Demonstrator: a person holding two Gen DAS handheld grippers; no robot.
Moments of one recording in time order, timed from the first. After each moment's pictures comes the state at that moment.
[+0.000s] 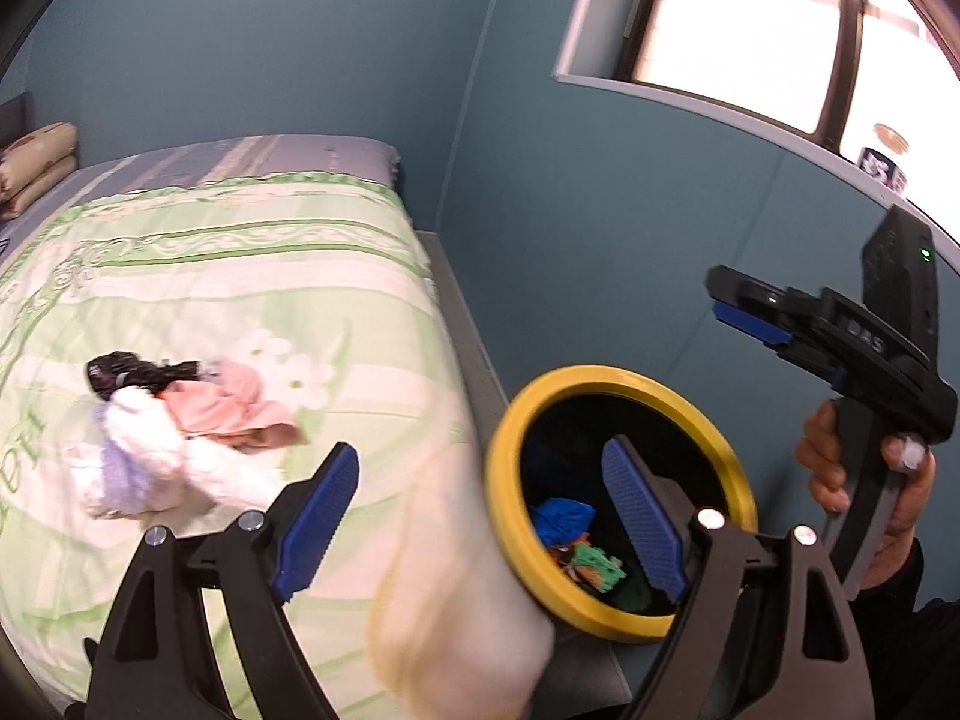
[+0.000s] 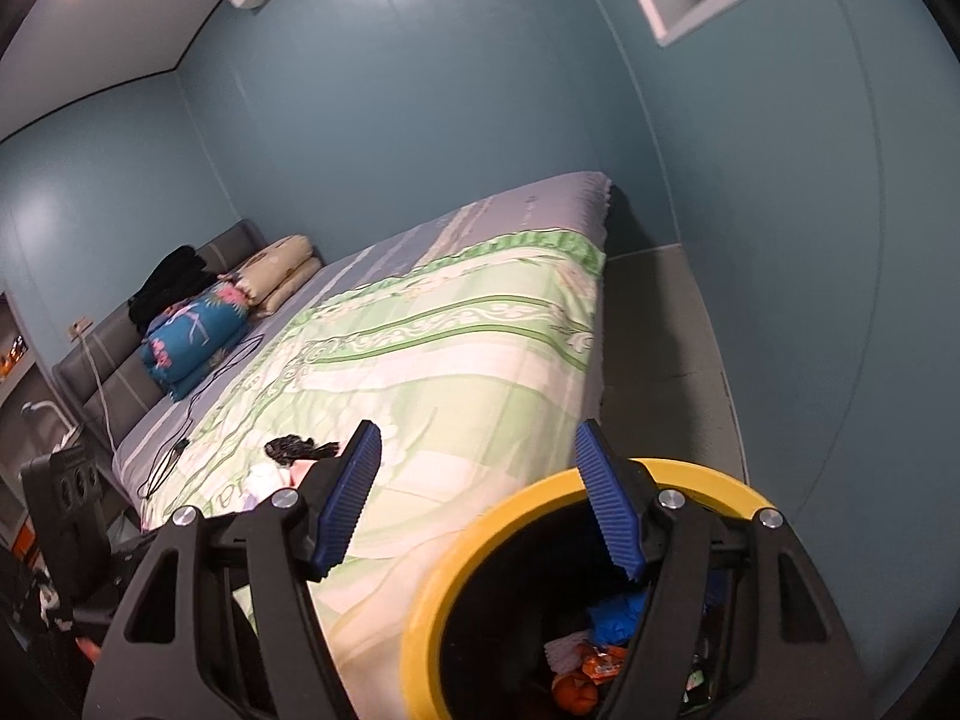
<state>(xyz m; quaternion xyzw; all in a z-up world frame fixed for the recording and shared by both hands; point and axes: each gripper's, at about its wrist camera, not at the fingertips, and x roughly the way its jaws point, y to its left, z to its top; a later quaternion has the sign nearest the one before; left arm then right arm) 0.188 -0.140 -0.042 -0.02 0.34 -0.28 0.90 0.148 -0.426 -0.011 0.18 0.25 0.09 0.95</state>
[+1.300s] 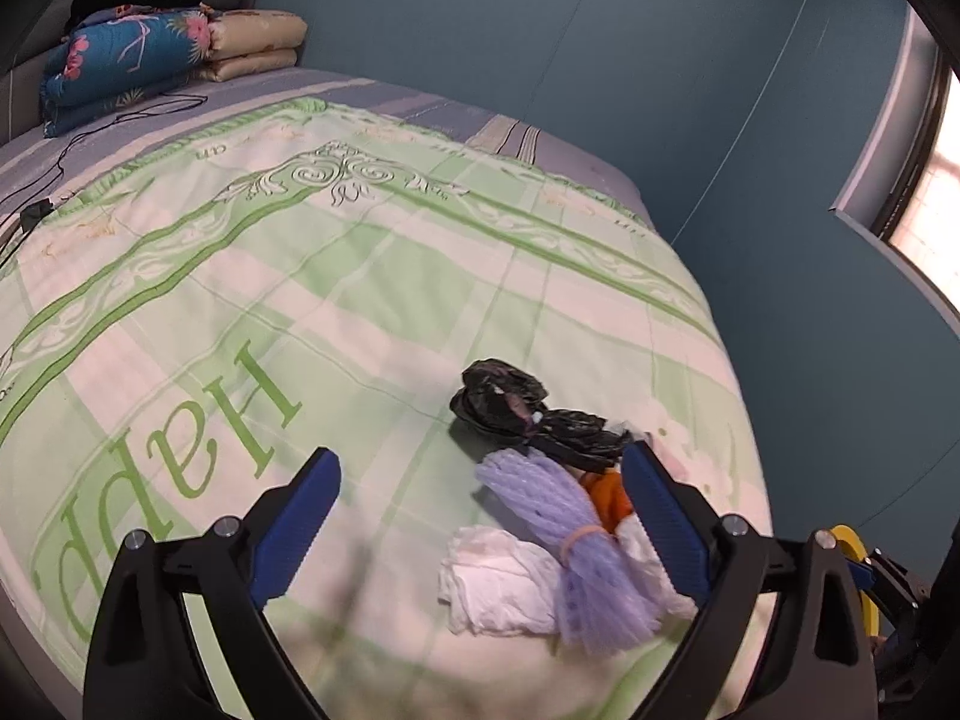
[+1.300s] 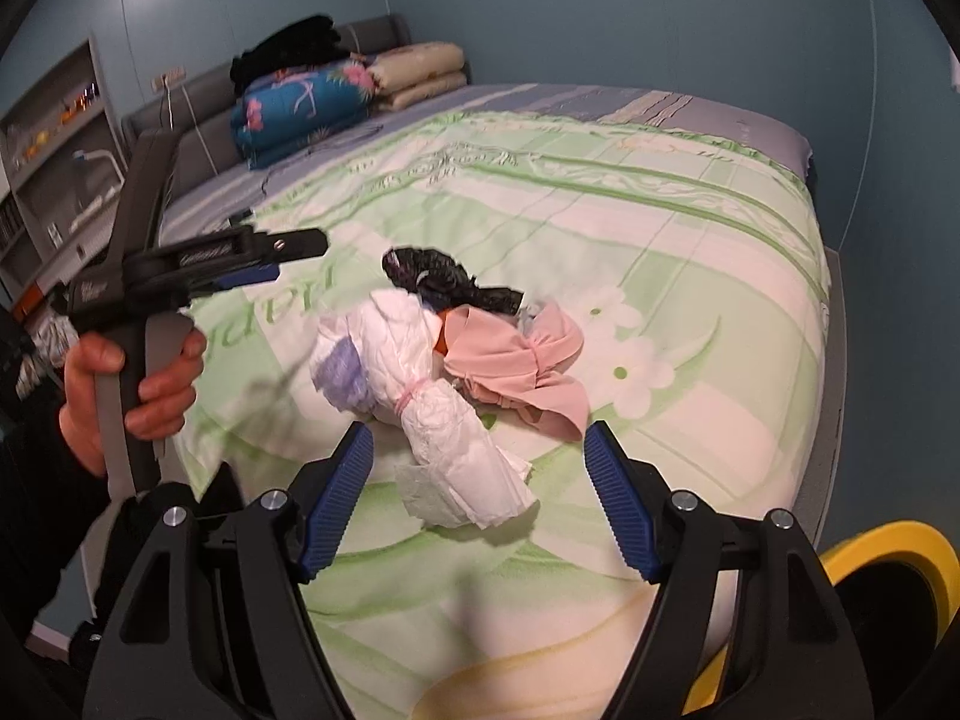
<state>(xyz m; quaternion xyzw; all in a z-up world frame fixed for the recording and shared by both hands) 0.327 0.100 -0.095 -0.16 0.38 -0.06 0.91 0.249 -0.180 -0.085 -0.03 0.38 0.25 0.89</state>
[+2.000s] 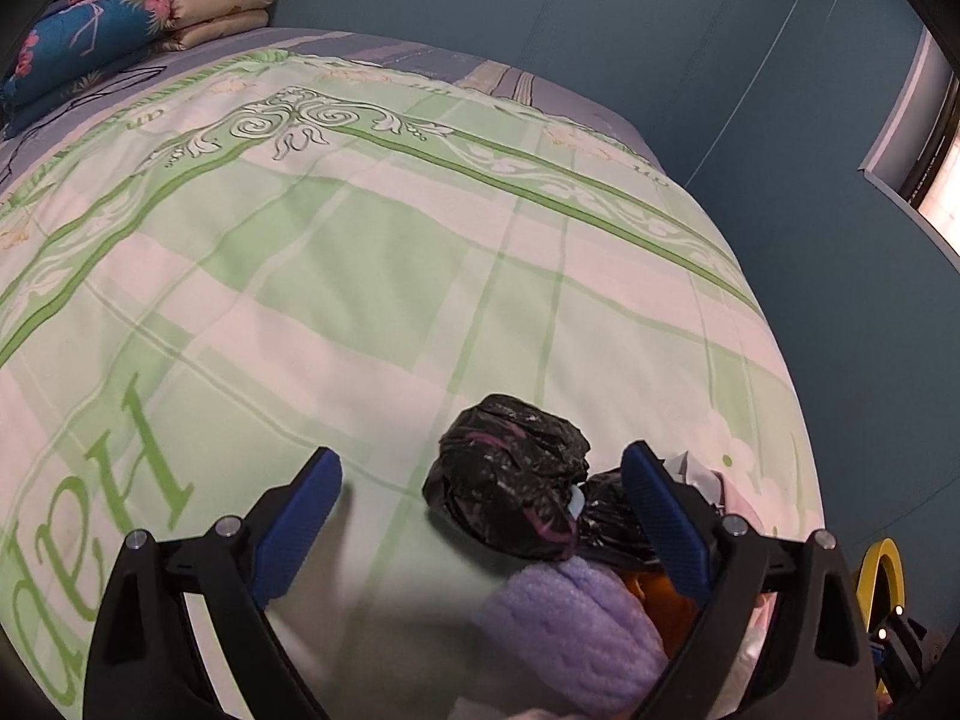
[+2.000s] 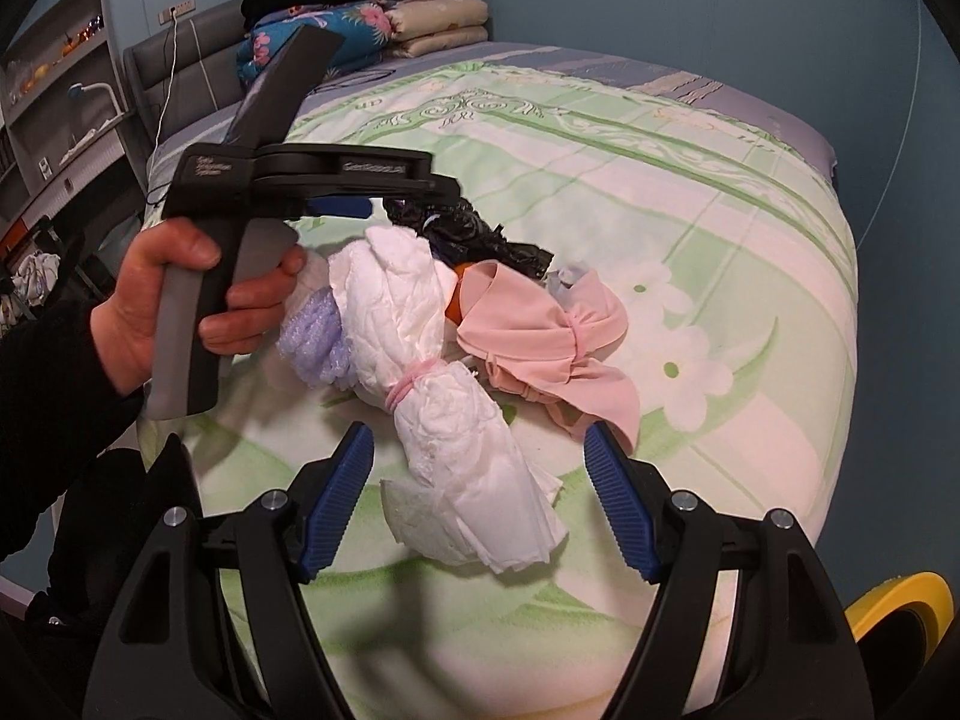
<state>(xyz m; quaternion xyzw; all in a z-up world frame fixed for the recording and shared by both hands) 0.420 0.078 -0.146 -0.14 0.43 -0.09 0.89 0.278 -0.141 -0.122 -0.09 0.41 0.25 0.87</state>
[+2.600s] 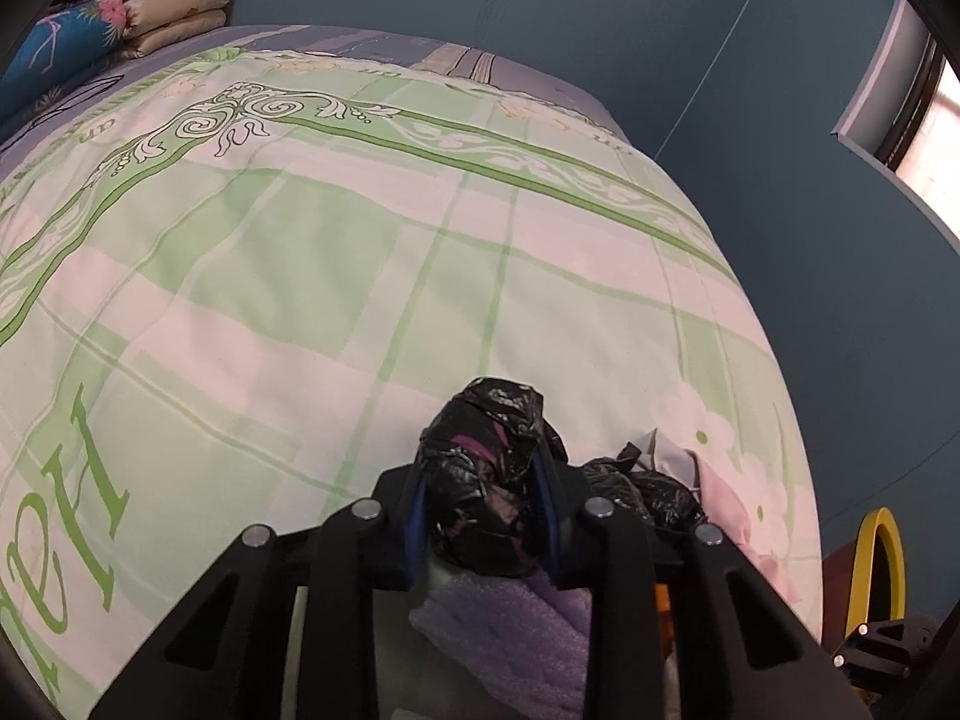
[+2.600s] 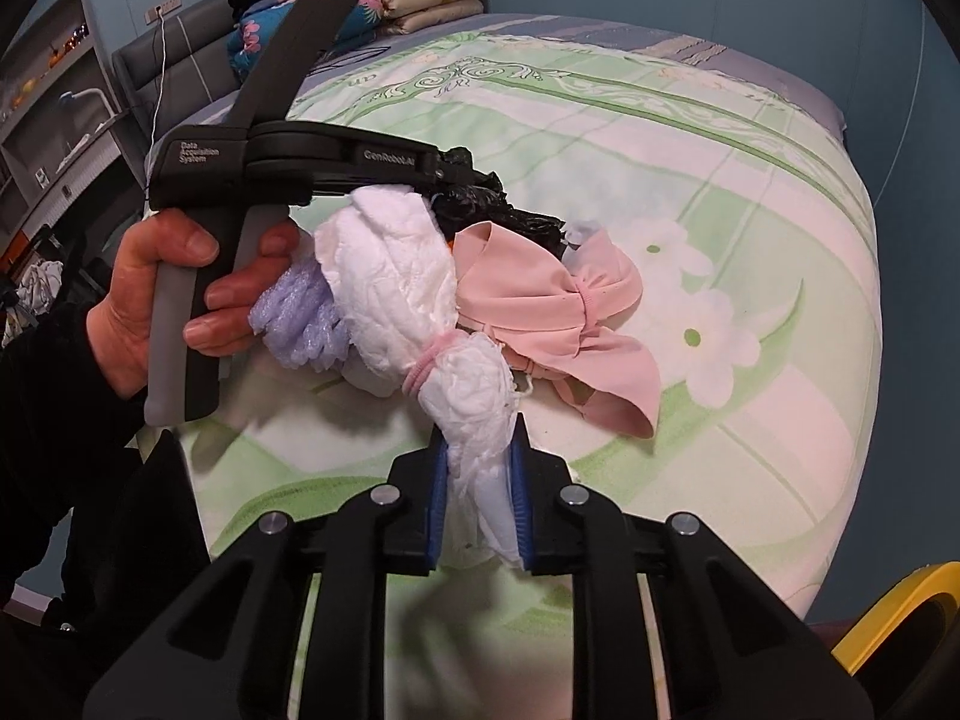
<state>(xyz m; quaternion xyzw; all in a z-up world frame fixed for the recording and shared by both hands) 0.425 0.056 -0.148 -0.12 0.43 -0.12 0.88 0.291 -0.141 -0.136 -0.07 0.44 0.25 0.86</state>
